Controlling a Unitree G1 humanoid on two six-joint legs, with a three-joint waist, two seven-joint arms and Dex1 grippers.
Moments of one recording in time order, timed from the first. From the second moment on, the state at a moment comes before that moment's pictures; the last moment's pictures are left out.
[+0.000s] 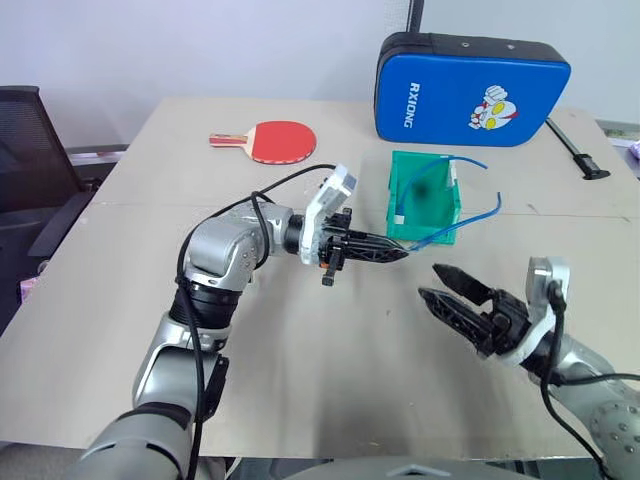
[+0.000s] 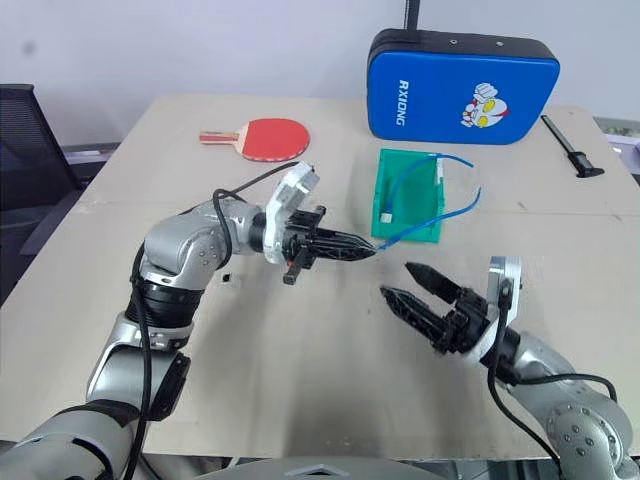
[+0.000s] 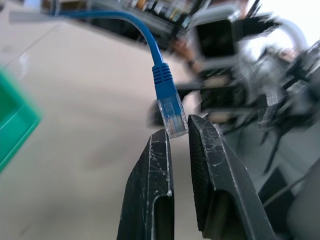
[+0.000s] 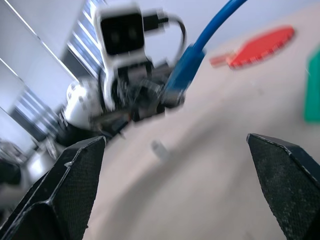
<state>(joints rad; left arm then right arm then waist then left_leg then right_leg) -0.74 0.43 -0.14 -0.03 -0.63 0.92 -1.32 0.18 -0.45 -0.14 -0.66 1.18 0.61 0.53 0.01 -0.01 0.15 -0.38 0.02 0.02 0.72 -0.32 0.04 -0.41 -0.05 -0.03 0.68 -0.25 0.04</state>
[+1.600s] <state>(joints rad) -0.57 0.55 -0.01 -0.31 -0.78 0.94 -1.08 -0.01 -0.48 -0.21 -0.51 1.25 0.57 0.49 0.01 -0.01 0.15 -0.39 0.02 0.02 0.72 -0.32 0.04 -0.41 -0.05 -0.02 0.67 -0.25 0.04</state>
